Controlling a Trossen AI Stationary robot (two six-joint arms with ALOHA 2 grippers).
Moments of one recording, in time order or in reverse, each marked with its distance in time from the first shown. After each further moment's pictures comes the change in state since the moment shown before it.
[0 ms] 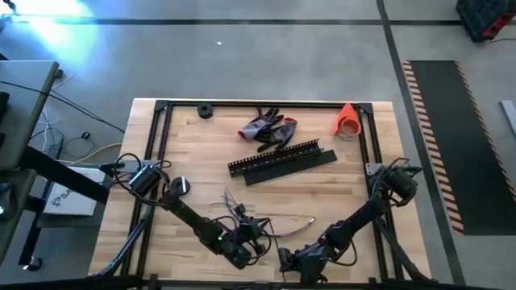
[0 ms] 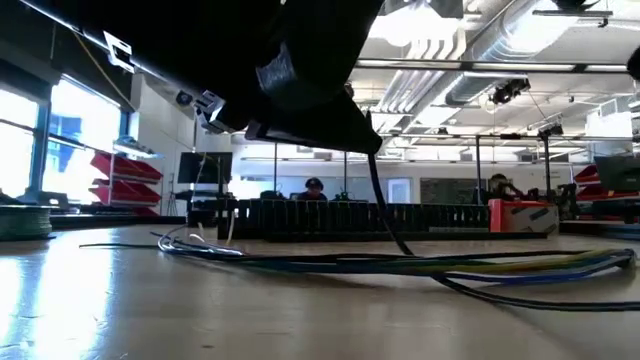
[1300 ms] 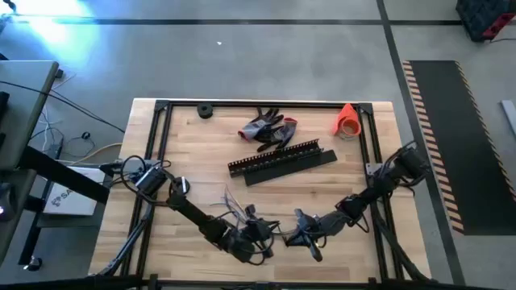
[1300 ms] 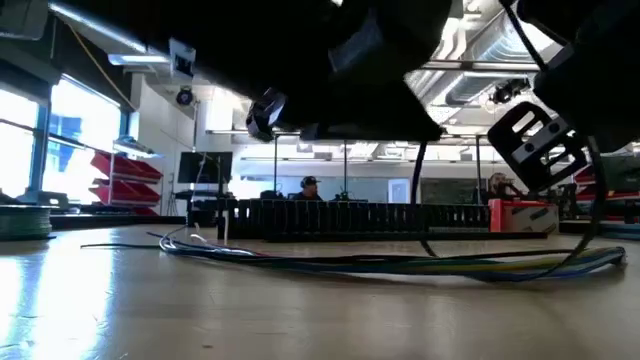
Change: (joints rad) left arm 0.044 0.055 0.002 0.280 0.145 0.152; right arm -0.125 -0.238 -0.462 0.609 -0.014 1.389
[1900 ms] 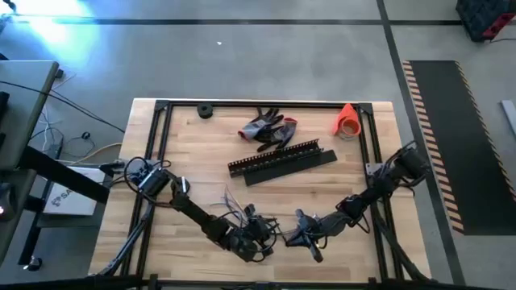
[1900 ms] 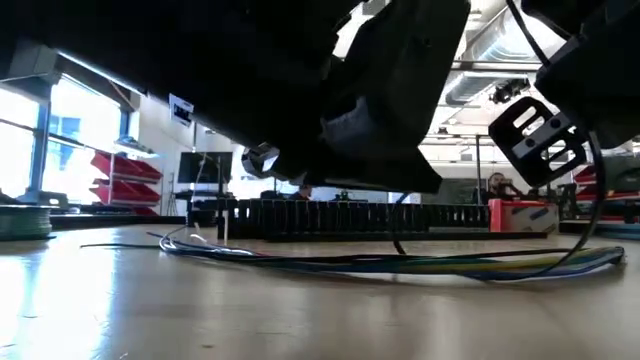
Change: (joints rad) left arm 0.014 0.034 0.000 -0.053 -0.010 -0.050; right arm 0.003 0.000 0.001 0.005 0.008 -0.018
